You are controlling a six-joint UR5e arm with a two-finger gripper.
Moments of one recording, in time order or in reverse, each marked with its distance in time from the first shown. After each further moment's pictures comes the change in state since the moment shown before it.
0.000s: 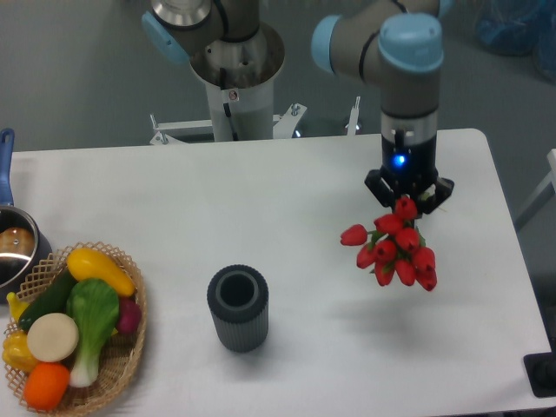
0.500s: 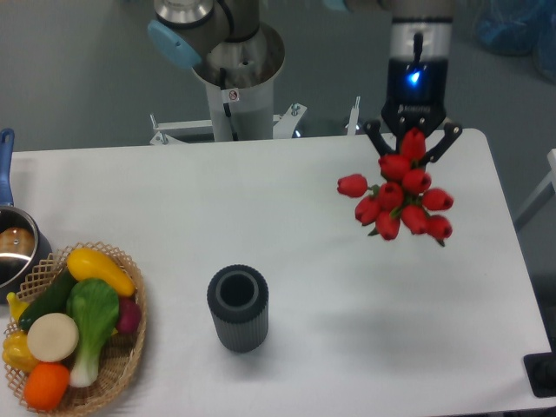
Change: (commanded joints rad) arm 0.065 0.175 -0.094 -0.002 -0.269 -0.046
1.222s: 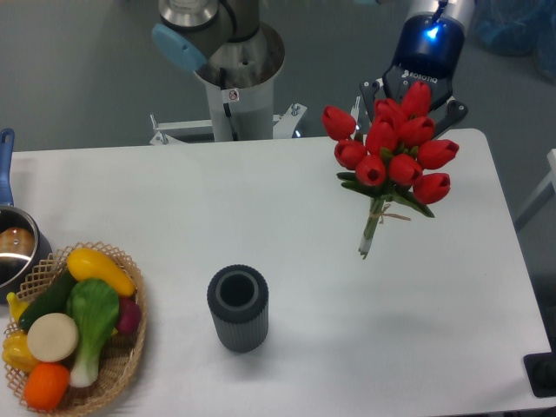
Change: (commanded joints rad) arm 0.185 0.121 0.029 0.025 -0.676 -0.112
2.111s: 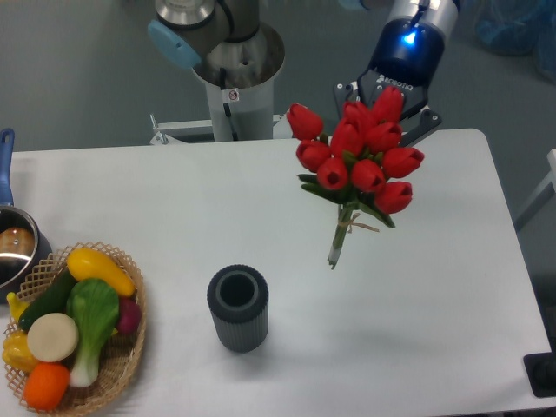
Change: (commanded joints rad) arm -0.026 -0.049 0.025 0.008 -0.237 -0.026
